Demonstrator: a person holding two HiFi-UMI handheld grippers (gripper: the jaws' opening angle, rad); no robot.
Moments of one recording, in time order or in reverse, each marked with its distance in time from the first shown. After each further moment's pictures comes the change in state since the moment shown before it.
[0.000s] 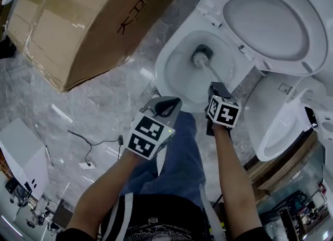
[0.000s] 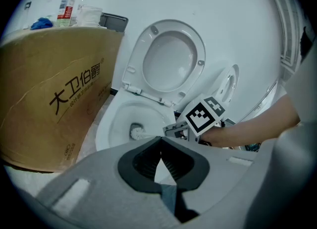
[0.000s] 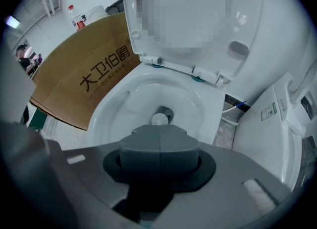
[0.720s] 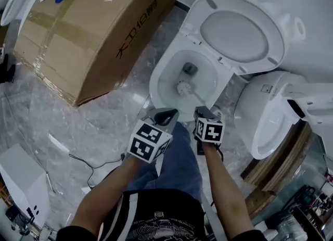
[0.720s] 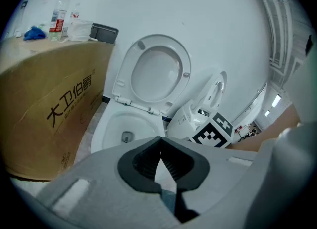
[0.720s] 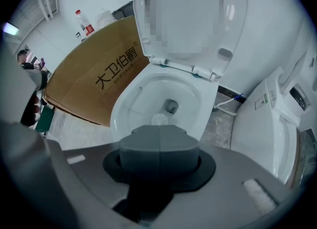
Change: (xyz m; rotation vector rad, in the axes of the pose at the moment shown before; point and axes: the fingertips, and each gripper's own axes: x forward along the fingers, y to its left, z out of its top) left arm -0.034 -0.030 0.028 0.053 -0.044 -0.091; right arm -0.065 0.029 -0.037 0.030 0.031 -0.002
